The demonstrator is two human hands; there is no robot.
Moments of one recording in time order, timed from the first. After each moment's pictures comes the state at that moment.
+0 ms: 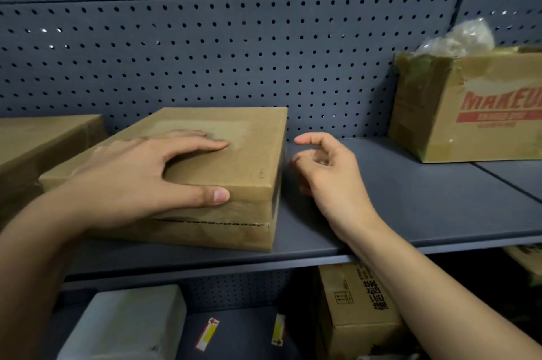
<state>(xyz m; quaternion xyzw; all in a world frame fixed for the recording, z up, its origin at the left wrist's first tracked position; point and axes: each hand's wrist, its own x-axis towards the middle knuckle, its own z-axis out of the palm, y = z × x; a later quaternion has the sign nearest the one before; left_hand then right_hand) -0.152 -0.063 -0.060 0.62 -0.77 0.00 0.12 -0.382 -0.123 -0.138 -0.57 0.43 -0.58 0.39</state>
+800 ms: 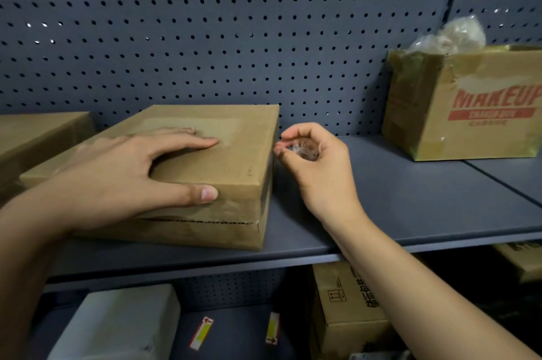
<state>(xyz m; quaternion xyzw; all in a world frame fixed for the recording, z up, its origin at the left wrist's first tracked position) -0.152 -0.066 -0.063 0.63 -0.77 0.01 0.12 -0.380 -0.130 -0.137 -0.61 0.37 -0.63 0.32</state>
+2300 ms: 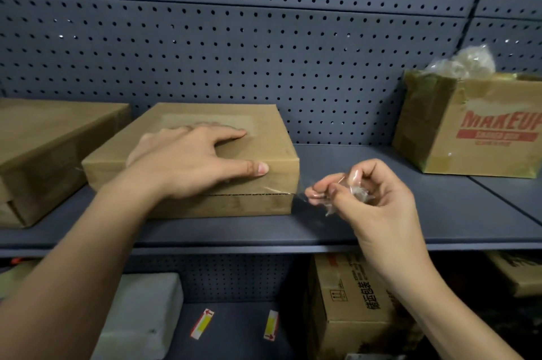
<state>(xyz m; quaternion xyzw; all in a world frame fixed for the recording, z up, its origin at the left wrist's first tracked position) -0.169 -0.064 -0.061 0.70 -0.71 0.03 0.10 -0.402 -0.045 -0.132 -0.59 0.34 -0.62 0.39</state>
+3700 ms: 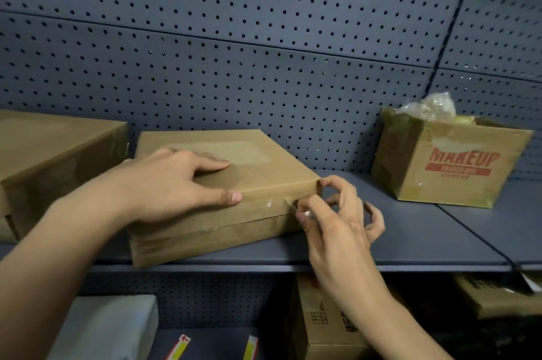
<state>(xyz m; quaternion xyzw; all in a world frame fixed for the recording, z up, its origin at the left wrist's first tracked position) -0.150 -0.035 -0.042 0.67 -0.74 -0.06 0.07 -0.387 -0.050 -0.149 -0.73 0.53 -0.42 -0.08</state>
